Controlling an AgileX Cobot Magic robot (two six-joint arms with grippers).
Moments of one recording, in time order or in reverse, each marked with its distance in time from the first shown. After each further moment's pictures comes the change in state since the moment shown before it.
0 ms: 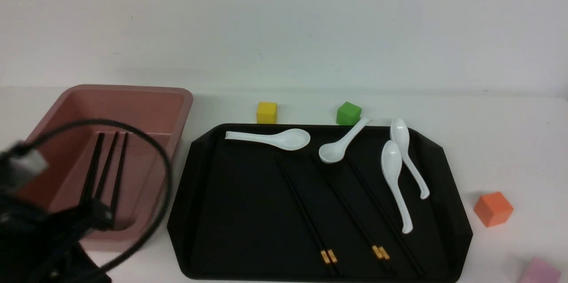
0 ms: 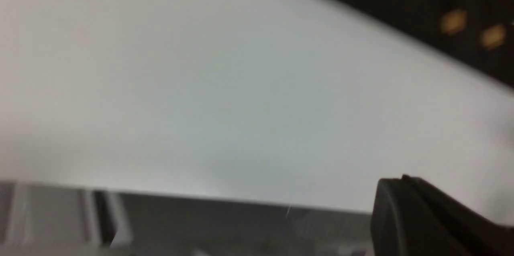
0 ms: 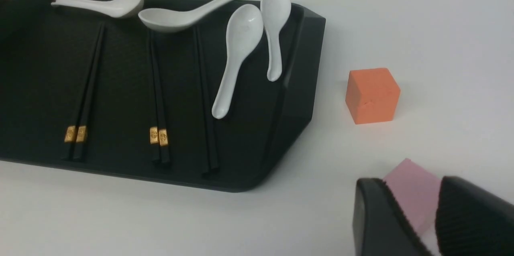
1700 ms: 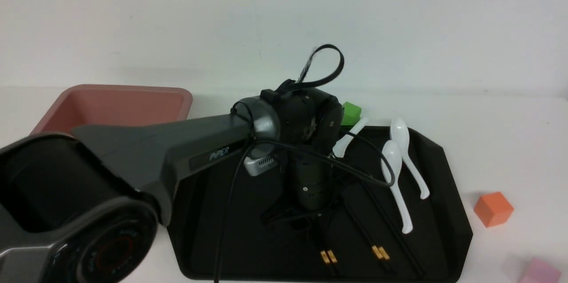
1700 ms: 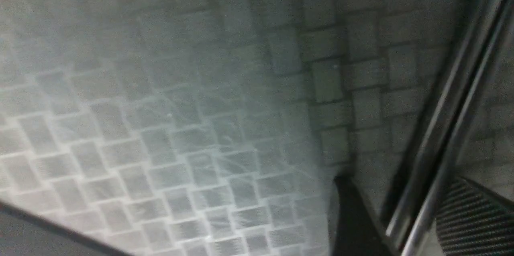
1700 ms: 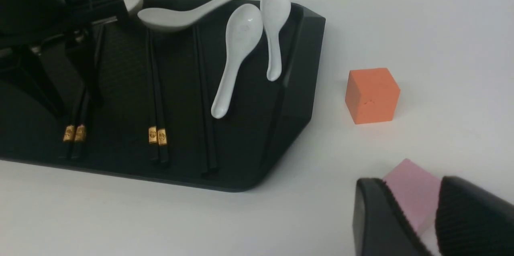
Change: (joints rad) right arm 0.000 0.000 0.000 0.000 0.000 0.000; left arm -0.616 1.160 -1.016 0.420 -0.071 -0.941
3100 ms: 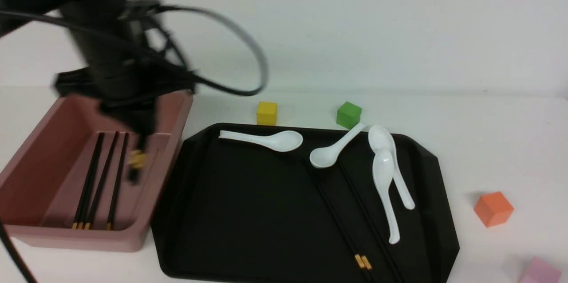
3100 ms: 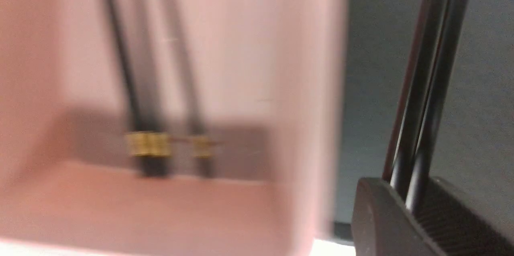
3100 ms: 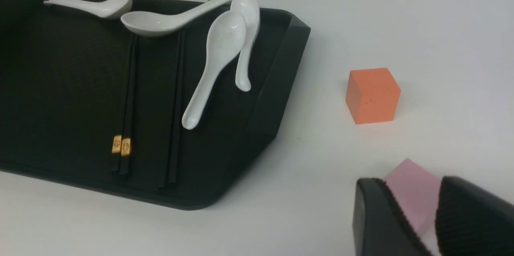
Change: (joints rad) right arm 0.000 0.000 0.000 0.000 0.000 0.000; left arm 0.437 -0.538 0.216 0.156 0.166 0.902
